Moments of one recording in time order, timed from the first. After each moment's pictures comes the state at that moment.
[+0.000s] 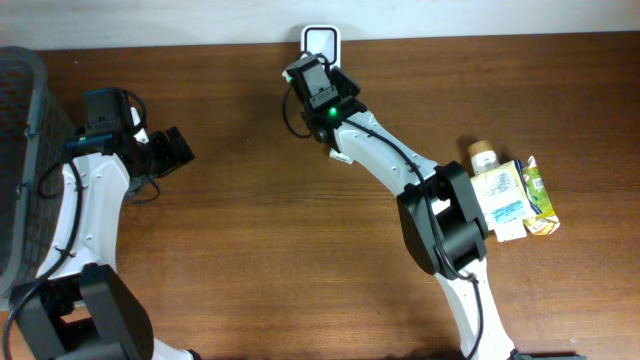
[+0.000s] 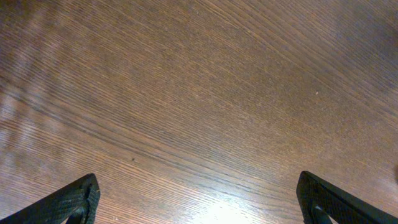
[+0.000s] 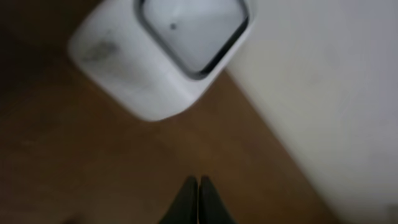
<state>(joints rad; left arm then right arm) 0.20 1.71 1.35 -0.82 0.09 -0.32 0.55 2.35 1.94 -0.44 0.60 -0.40</state>
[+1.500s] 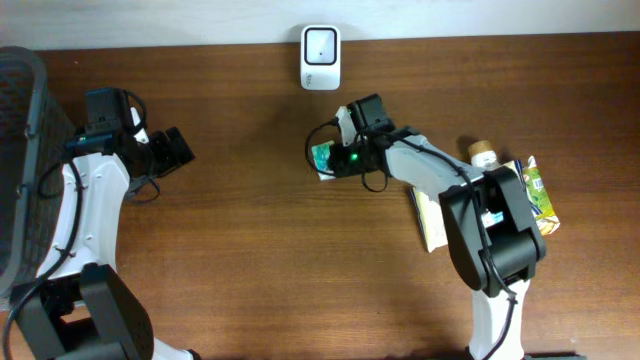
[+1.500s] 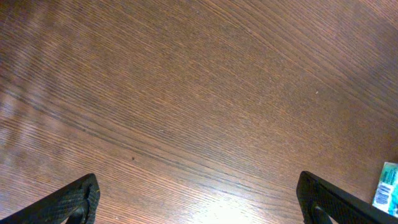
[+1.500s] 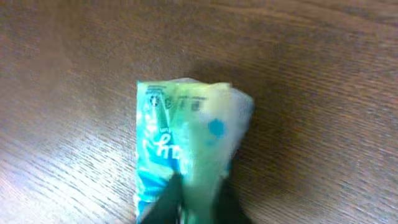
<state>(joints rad) 0.20 1.71 1.35 -0.82 0.09 -0.32 0.39 2.13 1.42 -0.38 -0.32 0.23</state>
